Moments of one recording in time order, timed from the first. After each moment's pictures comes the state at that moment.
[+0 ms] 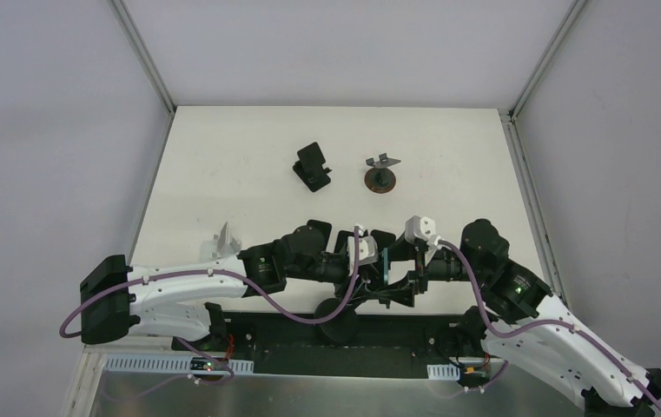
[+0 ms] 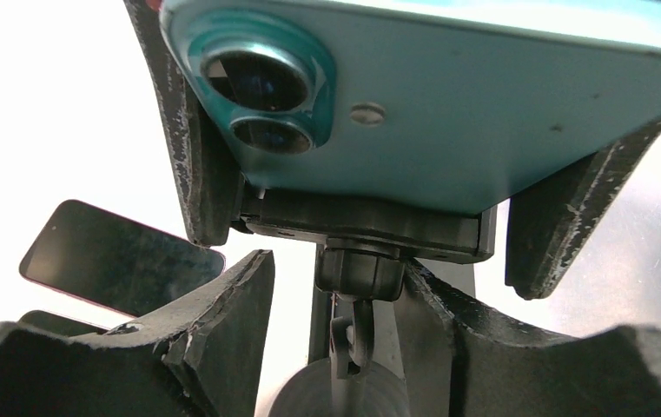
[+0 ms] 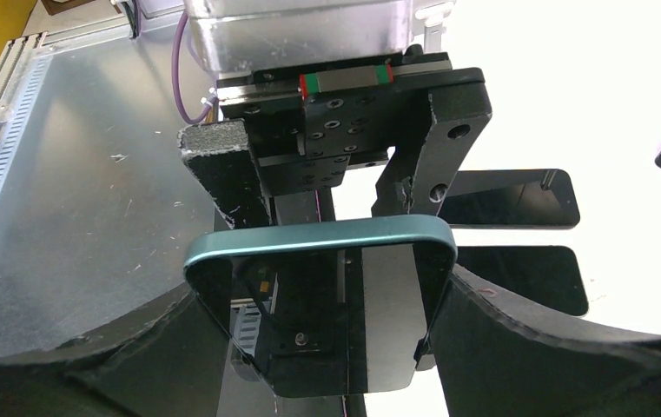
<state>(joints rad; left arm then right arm) -1.21 1.17 0.74 0.18 0.31 -0.08 0.84 0.56 0.67 -0.35 -0.67 -0.01</state>
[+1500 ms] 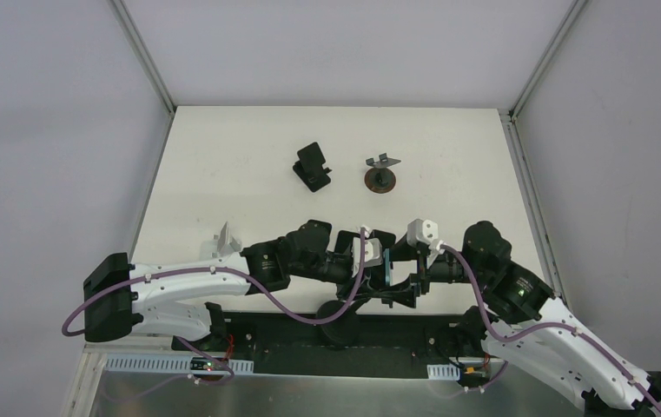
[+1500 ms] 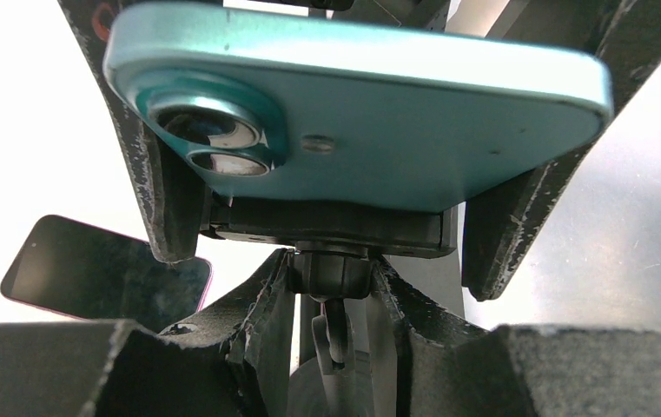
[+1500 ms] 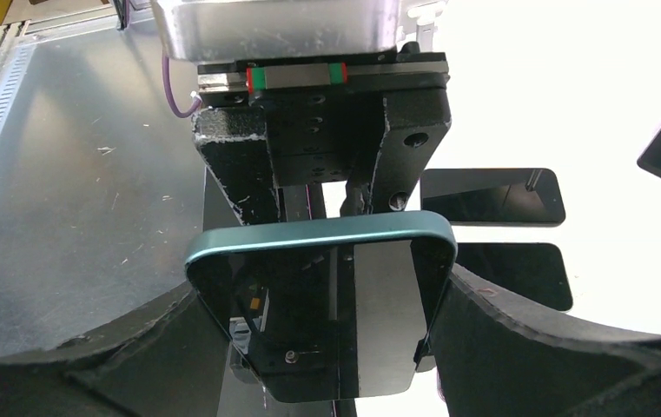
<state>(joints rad) -1.21 1.20 0.79 0.13 0.36 -0.06 0.84 0.53 0.67 -0.37 -0.66 -0.05</state>
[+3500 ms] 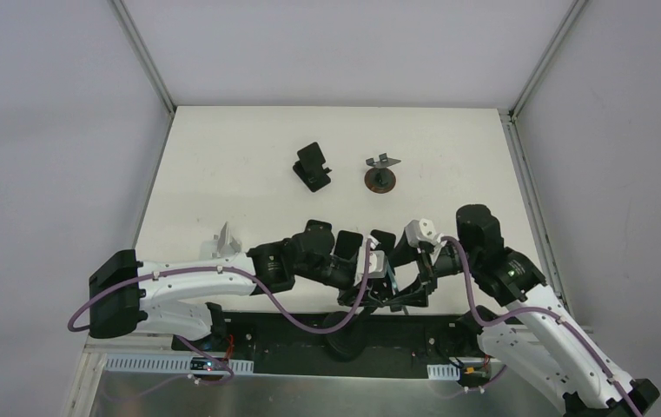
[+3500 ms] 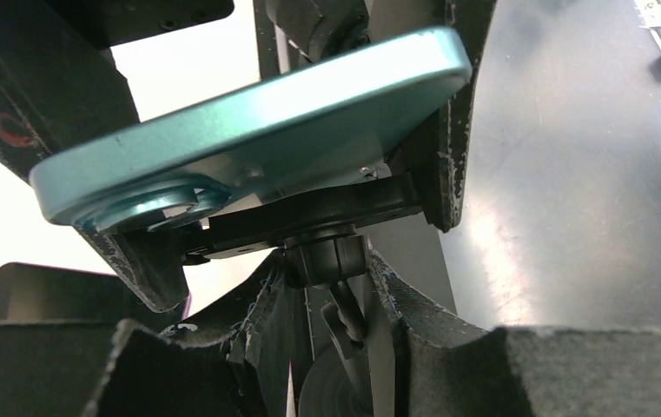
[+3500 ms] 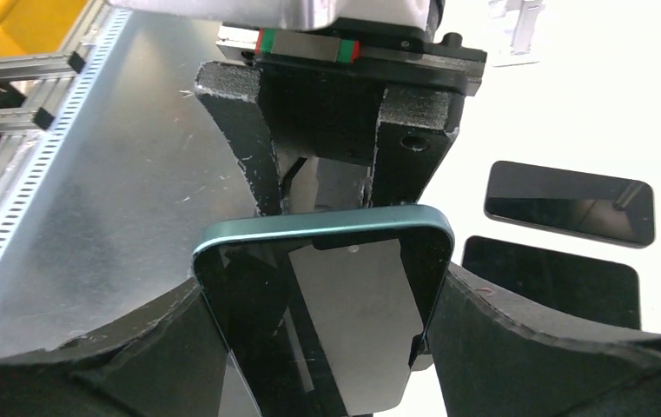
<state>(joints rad) -1.24 1.24 0.79 0.16 0.51 0.00 0.59 0.67 0.71 -0.54 -1.09 -0.31</state>
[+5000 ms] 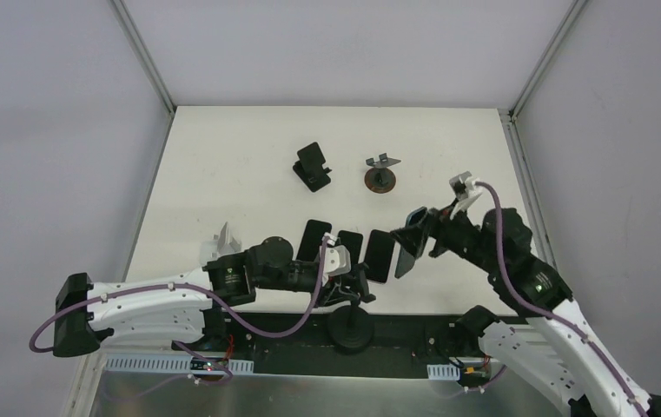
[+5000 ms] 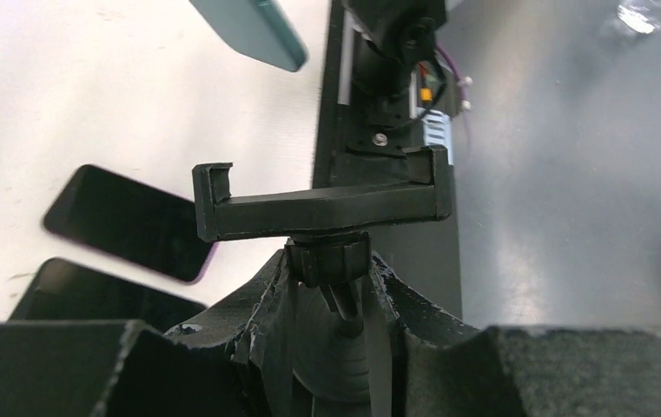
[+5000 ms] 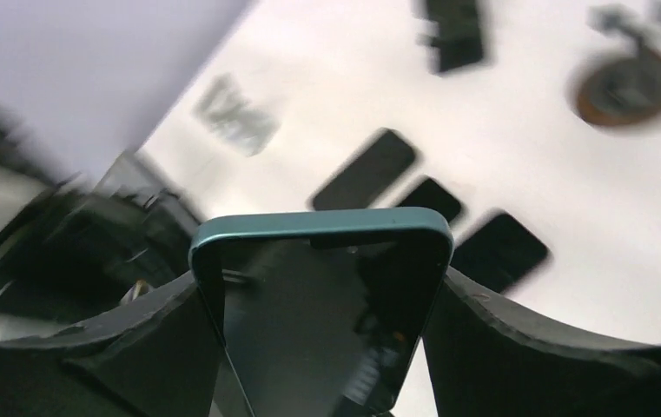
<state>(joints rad) -1.25 0.94 0.64 0.06 0.29 -0.06 0.64 0.51 0.80 -0.48 -0.32 0.37</state>
